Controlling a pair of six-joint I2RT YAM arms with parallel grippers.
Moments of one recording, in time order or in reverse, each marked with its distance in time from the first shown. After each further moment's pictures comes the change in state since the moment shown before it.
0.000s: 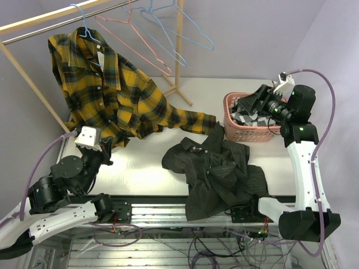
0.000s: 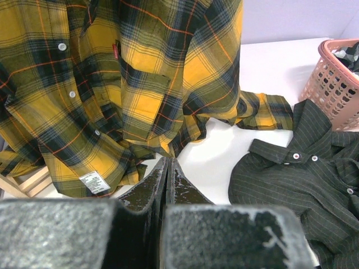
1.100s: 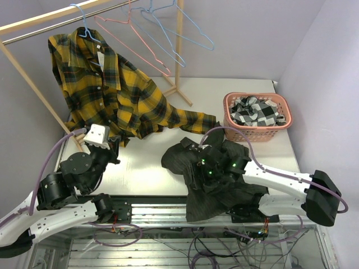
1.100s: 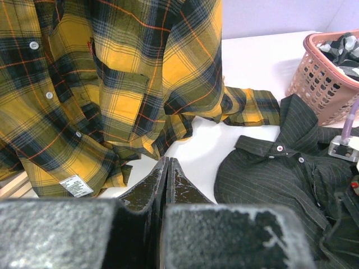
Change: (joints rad) left arm 0.000 0.063 -0.019 0.062 0.046 -0.030; right arm 1.064 0.051 -0.496 -0.192 0.501 0.238
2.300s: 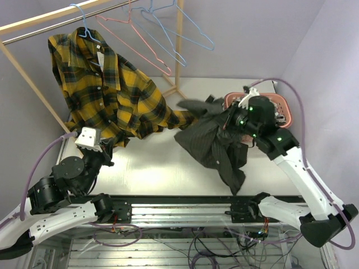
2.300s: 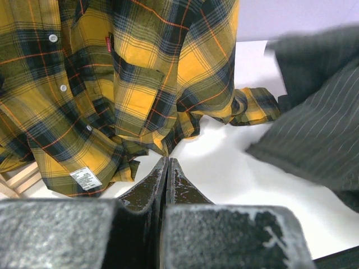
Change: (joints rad) left arm 0.000 -0.069 0.002 -0.063 -0.032 -0.012; right arm -0.479 -0.105 0.423 0.040 0.036 -0.031
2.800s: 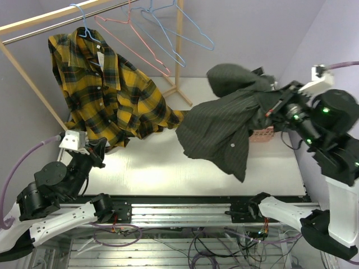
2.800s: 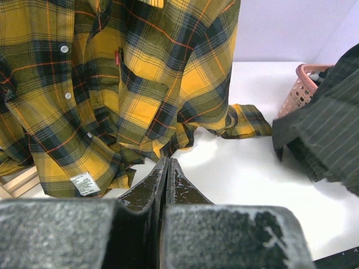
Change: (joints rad) left arm 0.000 -0.073 0.031 -0.018 0.002 0.001; right arm 0.000 -0.023 0.703 -0.400 0.175 -0.051
